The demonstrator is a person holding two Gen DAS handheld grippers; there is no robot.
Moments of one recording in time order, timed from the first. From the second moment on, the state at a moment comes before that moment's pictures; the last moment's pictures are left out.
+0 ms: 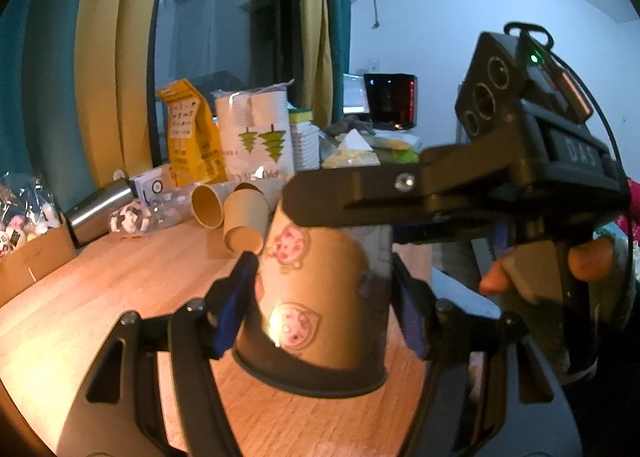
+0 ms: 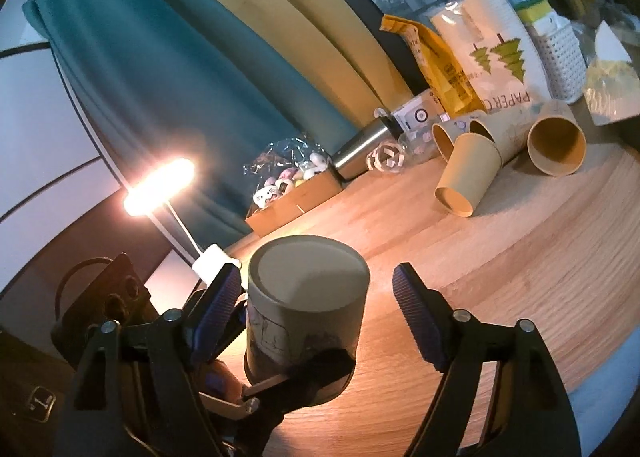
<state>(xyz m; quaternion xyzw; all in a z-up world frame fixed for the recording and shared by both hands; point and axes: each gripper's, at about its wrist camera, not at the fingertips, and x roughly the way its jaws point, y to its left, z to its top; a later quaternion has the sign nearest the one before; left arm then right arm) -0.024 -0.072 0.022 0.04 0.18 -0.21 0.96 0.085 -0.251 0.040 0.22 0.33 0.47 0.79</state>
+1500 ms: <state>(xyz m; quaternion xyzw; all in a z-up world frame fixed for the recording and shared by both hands) 0.006 0.002 0.009 -0.07 0.25 0.00 0.97 0.098 -0.201 0.004 -0.04 0.24 0.29 0.92</state>
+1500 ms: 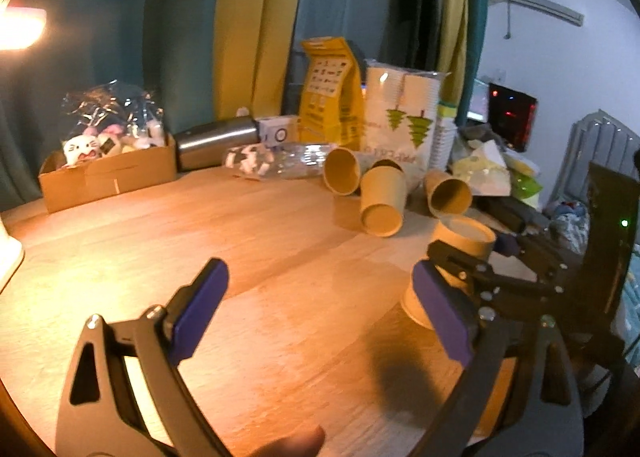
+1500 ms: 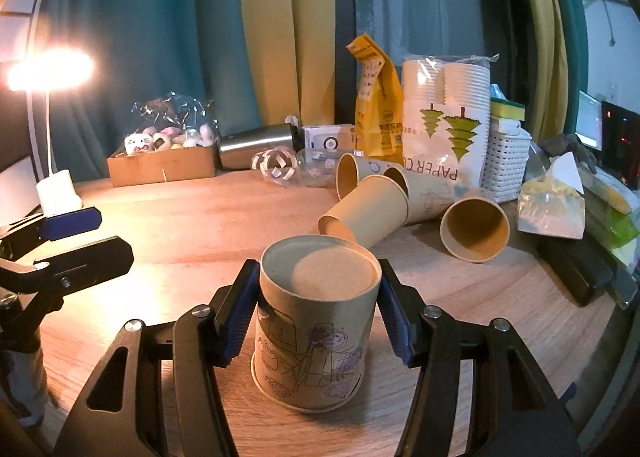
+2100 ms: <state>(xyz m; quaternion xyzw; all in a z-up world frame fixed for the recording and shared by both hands) -0.011 -0.006 0.018 -0.04 0.20 0.01 0.98 0.079 -0.220 0.023 0.00 0.28 0.31 0.91</state>
